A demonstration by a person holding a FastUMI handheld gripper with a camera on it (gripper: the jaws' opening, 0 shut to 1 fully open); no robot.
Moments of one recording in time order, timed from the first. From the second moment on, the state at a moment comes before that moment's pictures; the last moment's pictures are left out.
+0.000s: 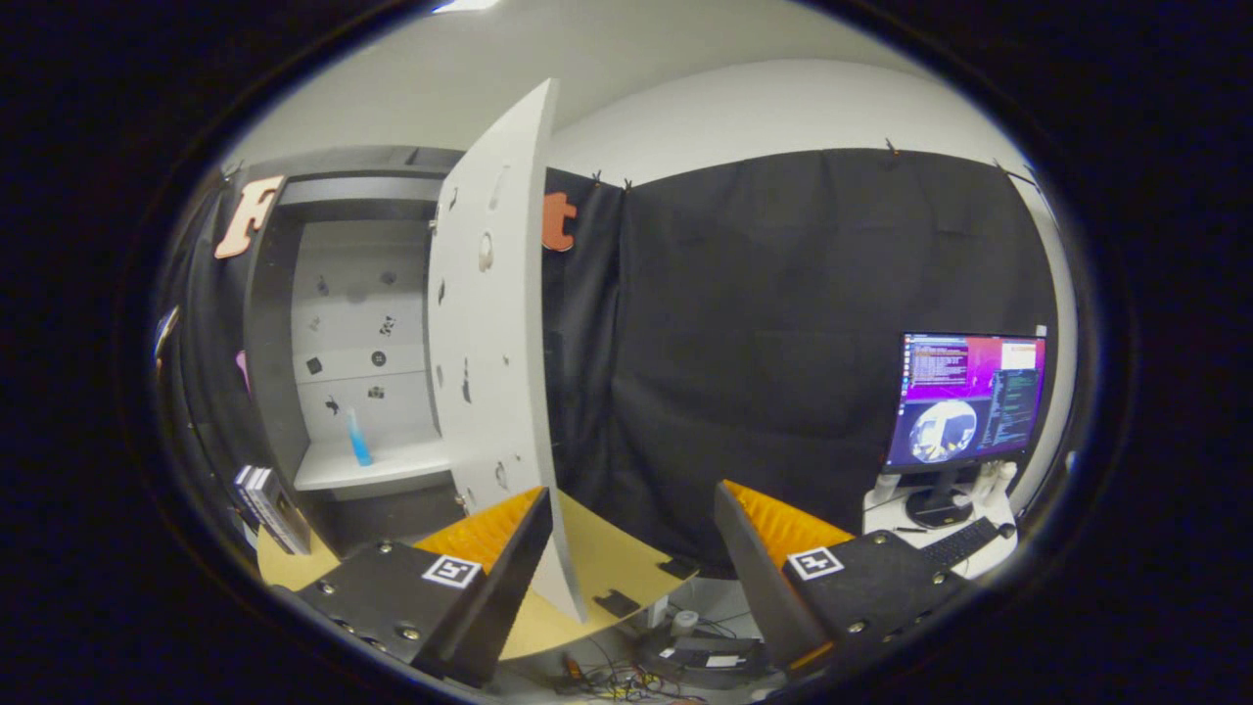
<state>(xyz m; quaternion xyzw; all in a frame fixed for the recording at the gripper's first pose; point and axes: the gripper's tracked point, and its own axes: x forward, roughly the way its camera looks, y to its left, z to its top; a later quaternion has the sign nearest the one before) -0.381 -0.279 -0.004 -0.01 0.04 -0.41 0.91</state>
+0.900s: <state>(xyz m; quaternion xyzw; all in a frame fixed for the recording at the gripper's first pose) -0.281 -0.352 0.012 -0.03 0.03 -0.35 0.94</state>
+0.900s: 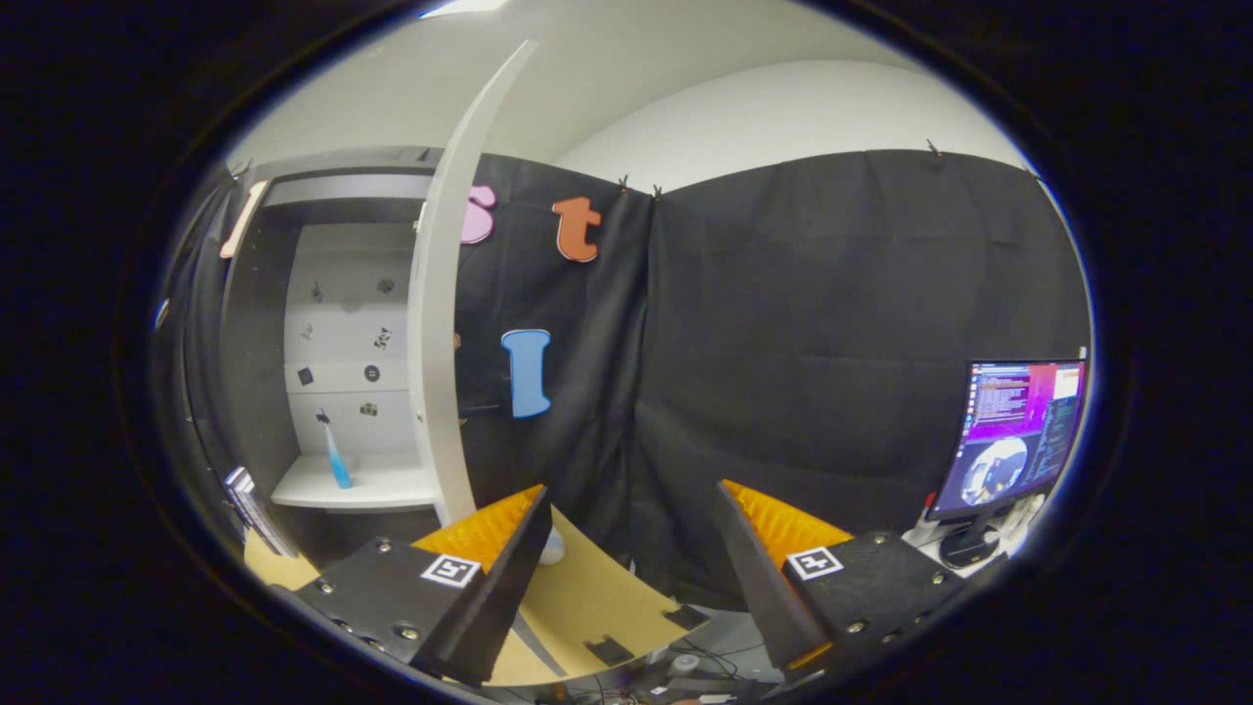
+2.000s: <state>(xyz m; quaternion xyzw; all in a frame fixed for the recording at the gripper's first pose) -0.238 -0.245 -0.013 0.02 0.07 -0.20 0.98</state>
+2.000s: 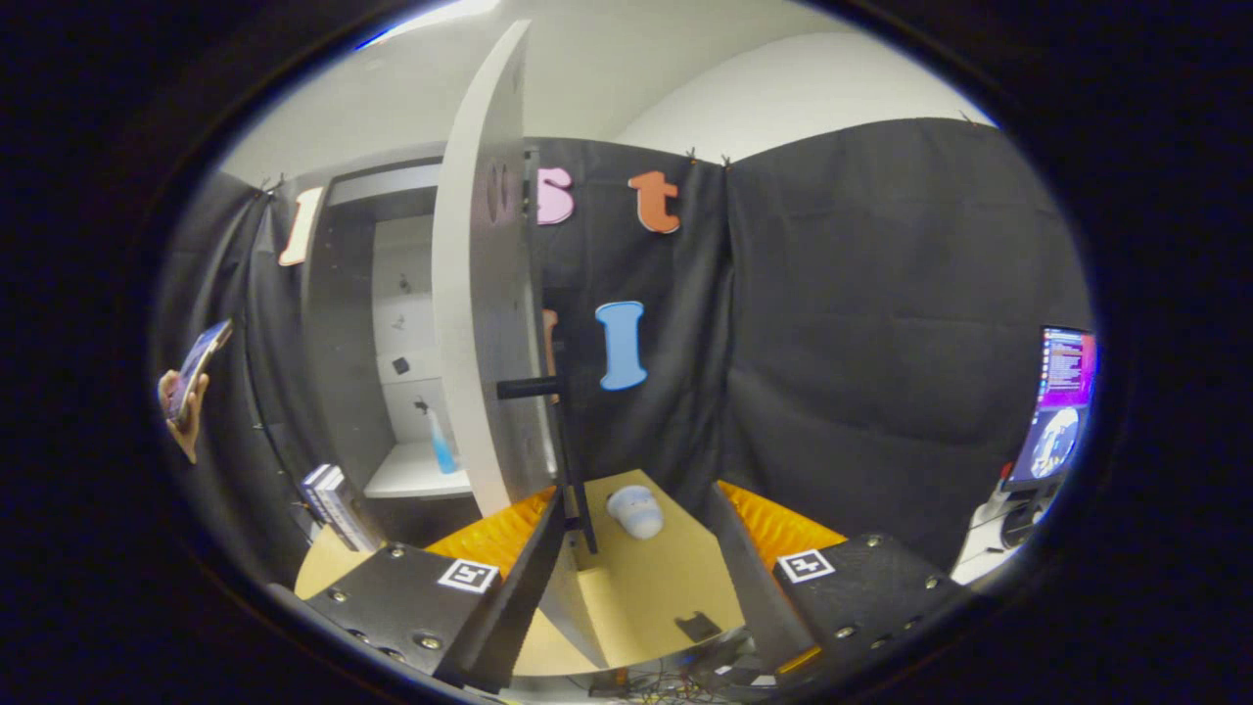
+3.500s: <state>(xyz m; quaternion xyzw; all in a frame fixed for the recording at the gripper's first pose) -0.042 -0.019 -0.042 0.02 0.08 0.10 0.99</state>
